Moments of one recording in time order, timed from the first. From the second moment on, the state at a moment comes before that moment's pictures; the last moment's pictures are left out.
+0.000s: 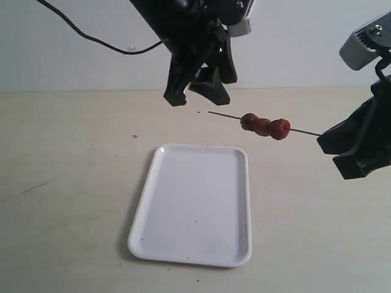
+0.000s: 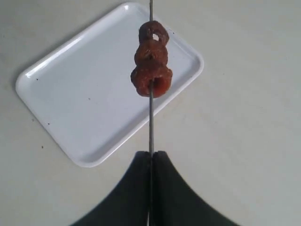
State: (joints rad) left arm -0.64 2.08 -2.07 -0.41 1.22 1.45; right arm 0.14 1.08 -0.79 0.41 0.74 -0.63
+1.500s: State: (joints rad) left arm -0.51 0.82 -0.80 -0.67 0.50 0.46; right arm 0.54 1.30 -0.41 0.77 -0.15 -0.60
